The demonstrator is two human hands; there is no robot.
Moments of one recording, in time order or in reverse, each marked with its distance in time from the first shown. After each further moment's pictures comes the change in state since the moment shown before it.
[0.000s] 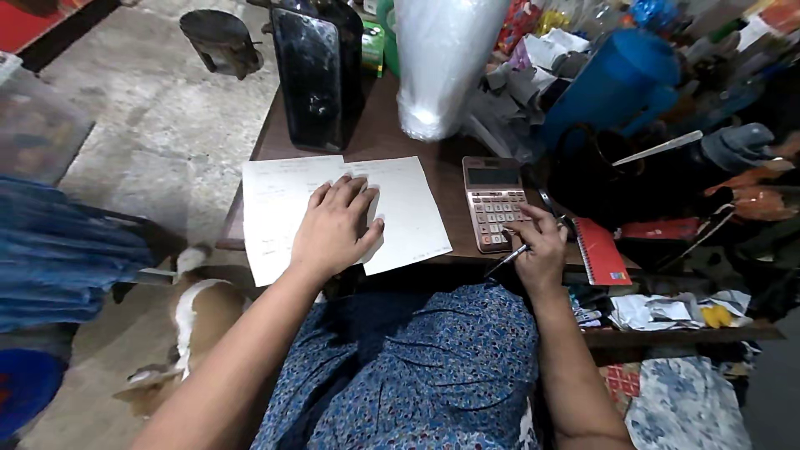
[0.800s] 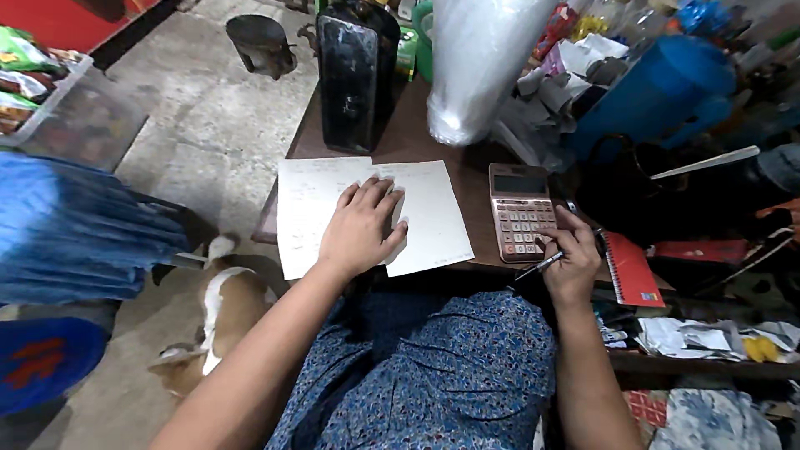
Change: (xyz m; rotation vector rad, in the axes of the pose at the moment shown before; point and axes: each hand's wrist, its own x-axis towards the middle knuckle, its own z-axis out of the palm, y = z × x) left_hand 0.000 0.001 0.001 0.007 -0.006 -0.015; right_hand 0.002 0.010 0.003 0.087 0.055 0.051
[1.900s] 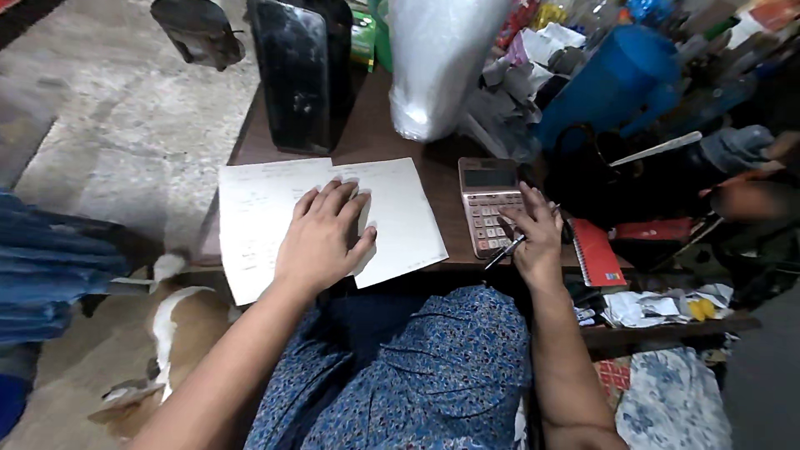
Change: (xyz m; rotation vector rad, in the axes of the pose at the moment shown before) left_hand -0.002 0.000 -0.001 -0.005 -0.015 0.017; right_hand 0.016 -0.008 -0.001 -0.087 -0.182 0.033
